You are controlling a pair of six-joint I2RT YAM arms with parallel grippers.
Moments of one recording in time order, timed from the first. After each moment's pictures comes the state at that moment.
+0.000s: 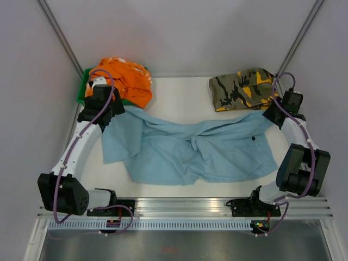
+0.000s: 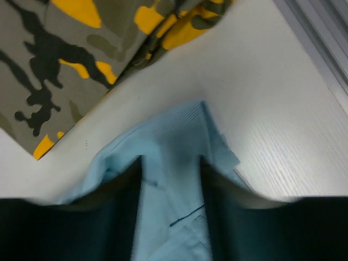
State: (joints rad) left arm -0.14 1.30 1.17 -0.54 -0.41 -0.28; right arm -0.31 1.51 1.02 -0.26 0.00 0.39
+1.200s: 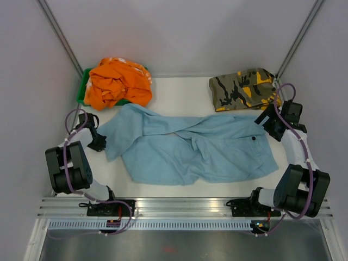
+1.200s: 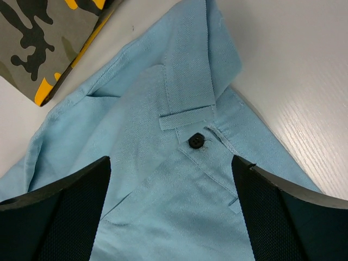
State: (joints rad) left arm 0.29 1.54 0.82 -0.49 -0.17 -0.85; right arm -0.31 1.31 0.90 -0.42 -0.09 0.47
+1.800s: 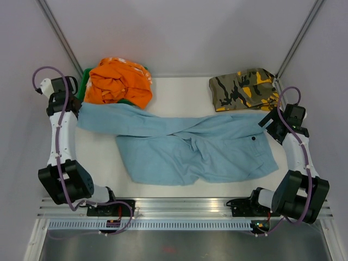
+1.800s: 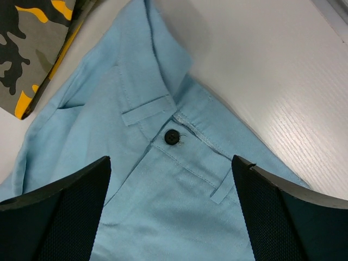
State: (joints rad) left arm 0.30 1.43 1.29 -0.58 -0.38 -0.61; right arm -0.34 1.25 0.88 -0.47 -0.02 0.49
